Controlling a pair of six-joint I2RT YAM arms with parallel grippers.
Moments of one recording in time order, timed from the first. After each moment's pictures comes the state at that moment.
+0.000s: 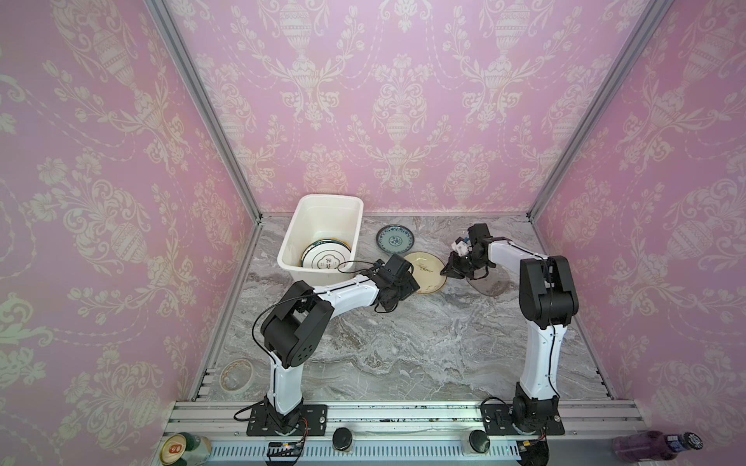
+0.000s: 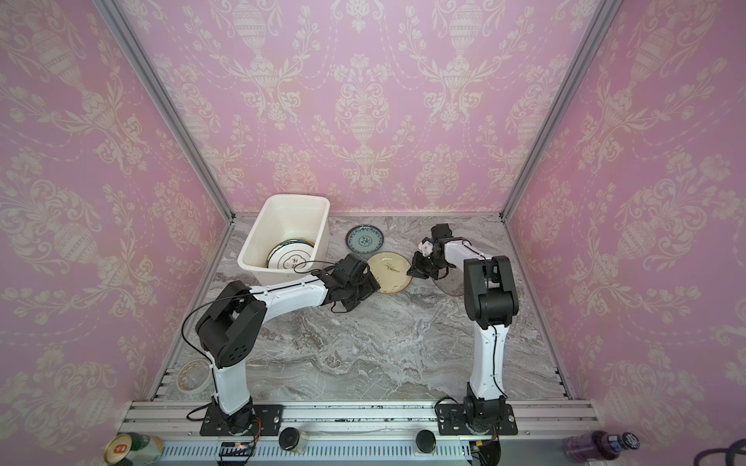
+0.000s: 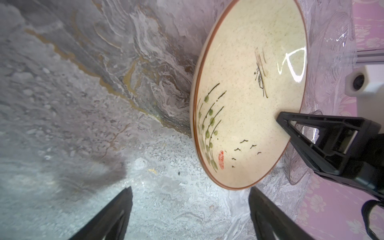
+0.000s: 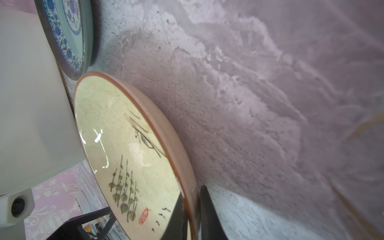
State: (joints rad) left arm -0.71 1.91 1.25 -0.30 0.05 -1.24; right arm 0.08 2.12 1.49 -0.62 -0.56 0.37
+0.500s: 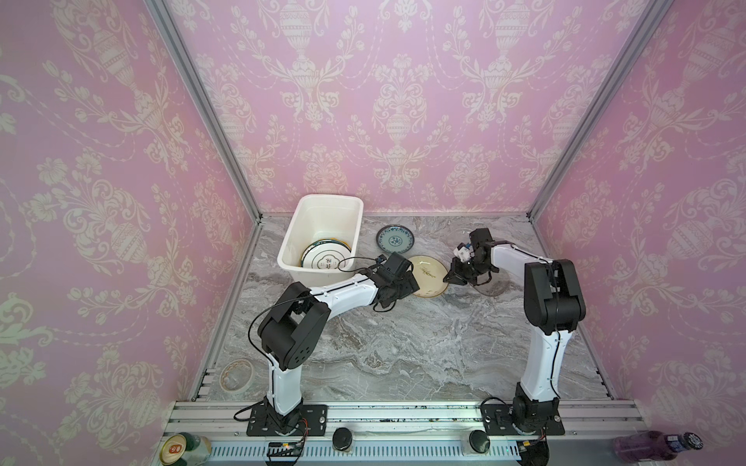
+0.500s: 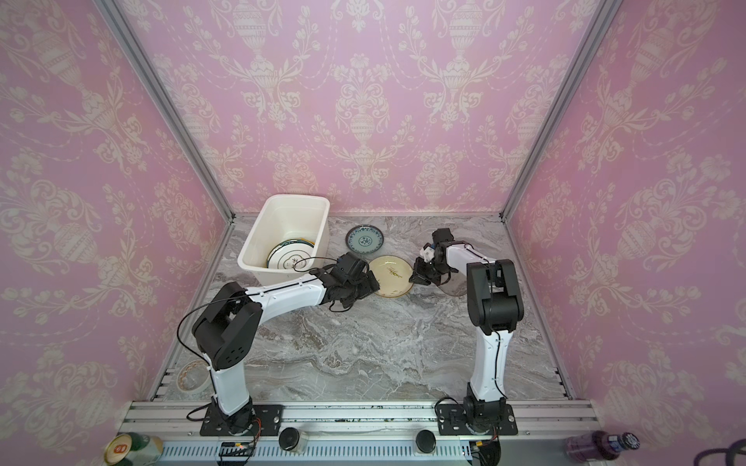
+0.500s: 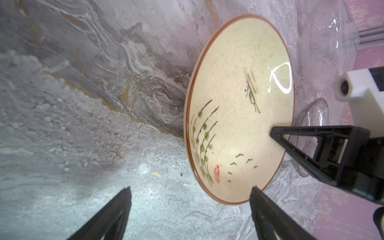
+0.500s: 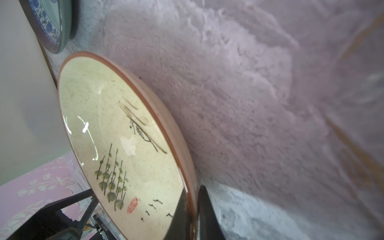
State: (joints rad) left arm -0.71 1.87 1.26 -0.32 0.01 -1.09; right arm 0.08 2.03 1.38 -0.66 -0.54 0.36
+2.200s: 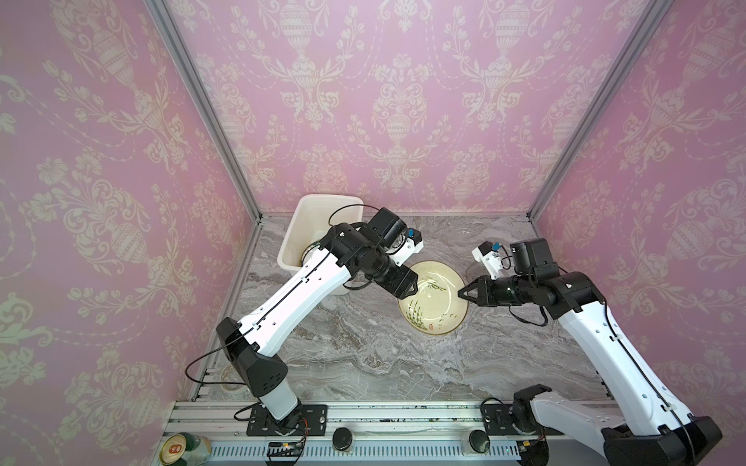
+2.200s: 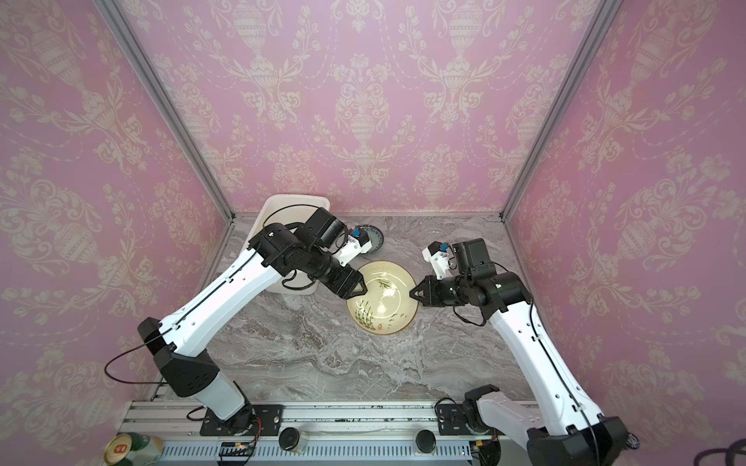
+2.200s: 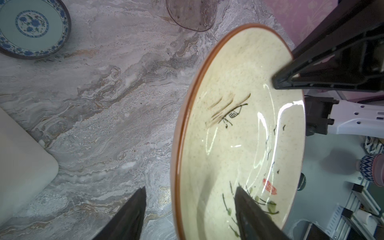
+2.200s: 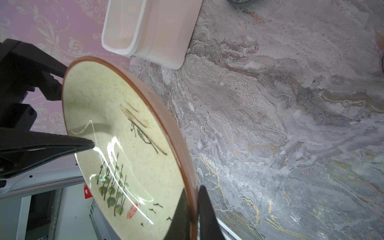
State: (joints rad) left arm -0.75 1.66 1.90 -1.30 0.31 -0.11; right arm 0.25 1.09 1.20 -1.01 -0.57 0.31
